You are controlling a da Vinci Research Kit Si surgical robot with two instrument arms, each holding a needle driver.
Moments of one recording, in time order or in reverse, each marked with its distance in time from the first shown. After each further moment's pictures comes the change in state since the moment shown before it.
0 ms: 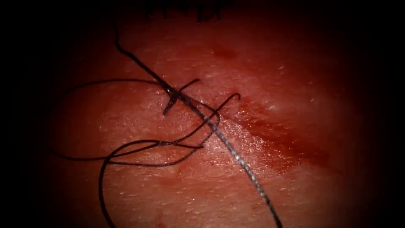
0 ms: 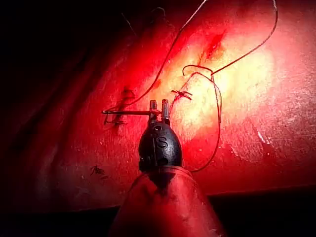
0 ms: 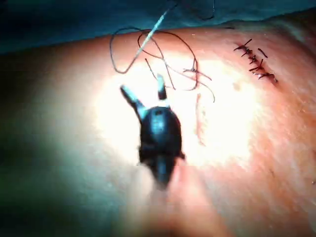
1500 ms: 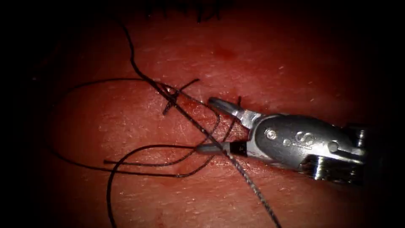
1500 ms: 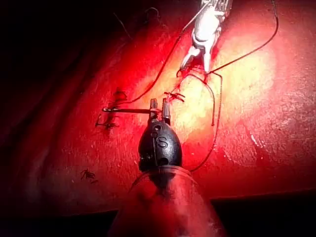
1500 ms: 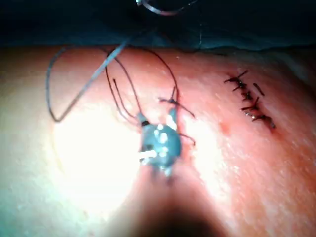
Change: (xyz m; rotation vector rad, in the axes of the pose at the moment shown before) right arm -0.013 0.008 0.016 -0.026 -0.339 -0.167; left arm -0.001 0.002 0.001 -0.038 0.018 -0.010
